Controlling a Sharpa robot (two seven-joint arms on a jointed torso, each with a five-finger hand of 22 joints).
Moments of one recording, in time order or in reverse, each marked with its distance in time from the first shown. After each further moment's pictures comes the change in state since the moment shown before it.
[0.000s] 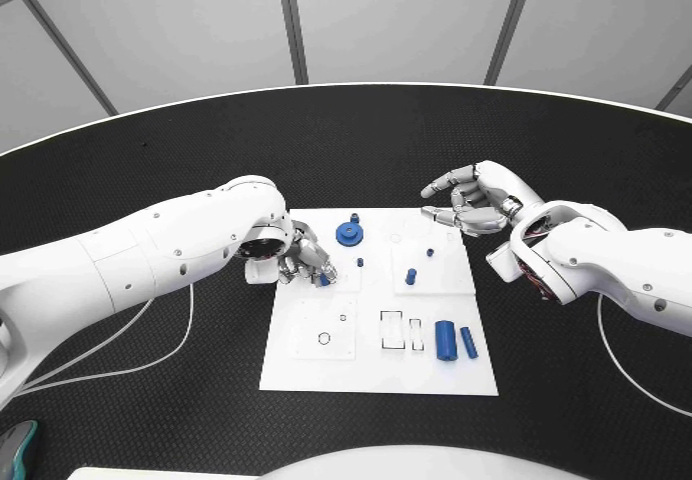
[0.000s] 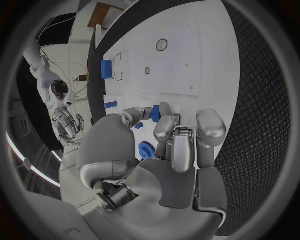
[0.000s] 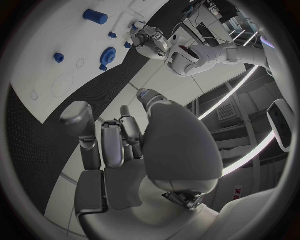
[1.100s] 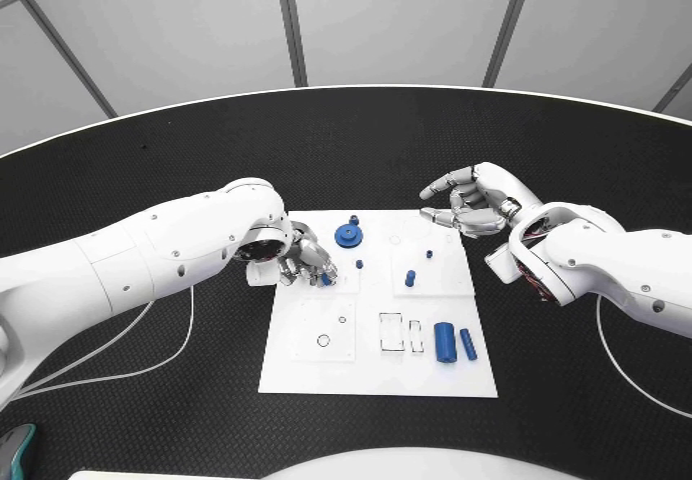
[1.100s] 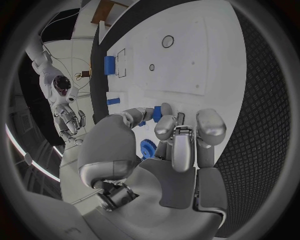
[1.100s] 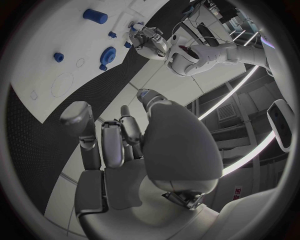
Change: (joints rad) left arm 0.000 -0.004 0.000 0.006 0.033 -0.028 0.007; left_hand 0.008 0.020 0.012 -0.009 0.003 -0.012 0.010 -0.015 0.001 -0.026 0.000 -0.031 -0.045 0.000 0.000 -0.005 0.000 0.000 0.000 0.000 -0.009 -0.013; right arm 0.000 0.000 0.000 0.000 0.000 -0.001 0.001; right_hand 0.000 0.000 0.000 0.000 0.000 0.000 0.000 0.000 0.000 0.000 0.000 0.000 0.000 0.000 0.000 0.000 0.000 0.000 0.000 0.000 0.000 0.000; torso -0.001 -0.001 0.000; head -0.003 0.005
